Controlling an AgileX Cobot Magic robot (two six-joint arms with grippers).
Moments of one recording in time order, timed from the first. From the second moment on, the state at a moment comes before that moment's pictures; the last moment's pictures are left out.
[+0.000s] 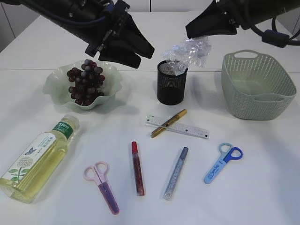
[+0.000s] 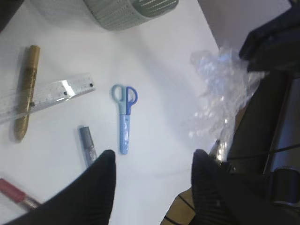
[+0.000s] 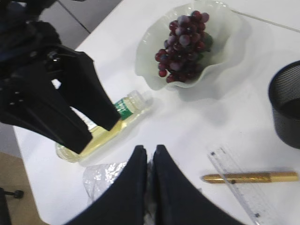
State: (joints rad) left arm -0.30 1.99 -1.73 -0.98 1.18 0.45; right arm 0.07 1.73 -1.49 1.05 1.07 -0.94
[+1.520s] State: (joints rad) left arm -0.30 1.99 -1.90 -0.09 1.23 -0.06; right arm 0.07 1.88 -1.70 -0.33 0.89 0.19
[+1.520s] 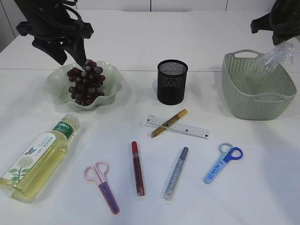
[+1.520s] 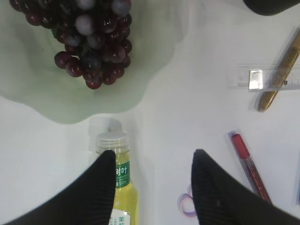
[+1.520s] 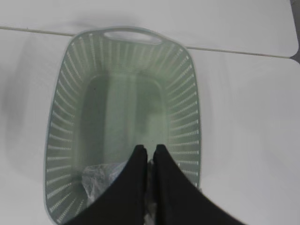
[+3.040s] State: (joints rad) left arm -0.30 1.99 -1.91 -0.08 1.24 -0.07; right arm 0.03 1.97 -1.77 -0.18 0.93 0.23
